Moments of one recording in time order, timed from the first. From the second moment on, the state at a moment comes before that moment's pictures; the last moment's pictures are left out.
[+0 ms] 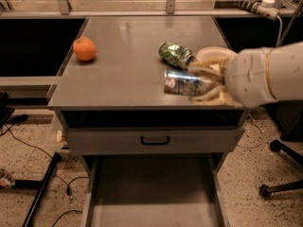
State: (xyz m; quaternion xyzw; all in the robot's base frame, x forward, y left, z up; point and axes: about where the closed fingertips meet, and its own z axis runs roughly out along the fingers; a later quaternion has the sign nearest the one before) arm 0.475 -0.109 0.945 -0.71 0.53 -0.05 0.46
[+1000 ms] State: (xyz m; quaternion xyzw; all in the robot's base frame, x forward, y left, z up) arm 0.587 -0.042 0.977 -0.70 0.52 -0.01 0.49
